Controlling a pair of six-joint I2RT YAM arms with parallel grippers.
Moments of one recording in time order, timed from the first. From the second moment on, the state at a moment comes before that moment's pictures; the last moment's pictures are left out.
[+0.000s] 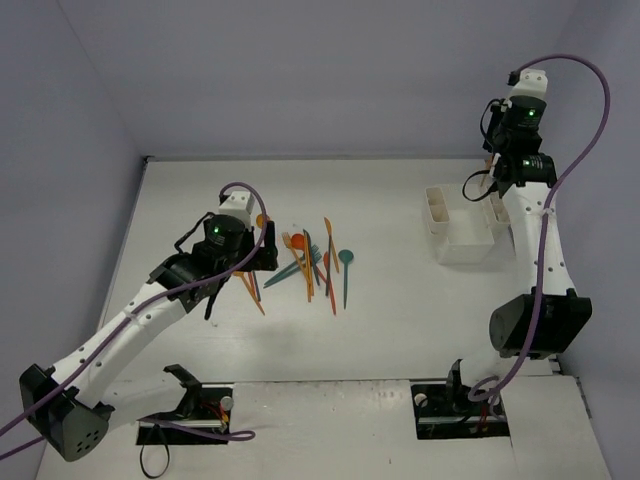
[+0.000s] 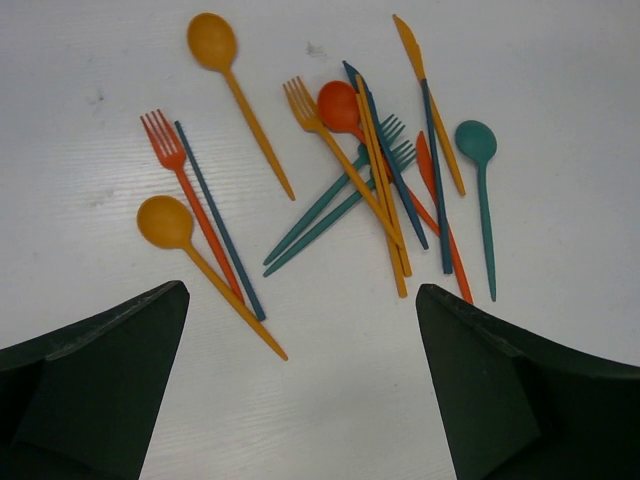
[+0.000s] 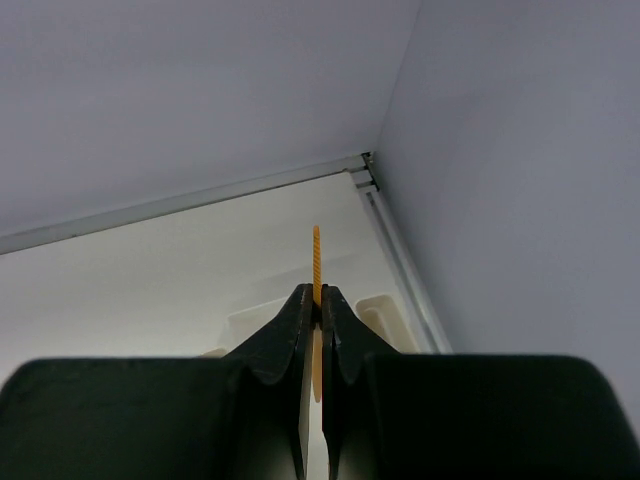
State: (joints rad) left arm -0.62 1.08 1.02 -0.56 -0.25 -0.41; right arm -0.04 1.55 1.69 -0.41 0.27 0.00
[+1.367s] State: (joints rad) left arm -0.56 1.05 0.85 -0.59 -0.21 -0.37; right arm -0.24 1.90 1.70 -0.35 0.03 -0.16
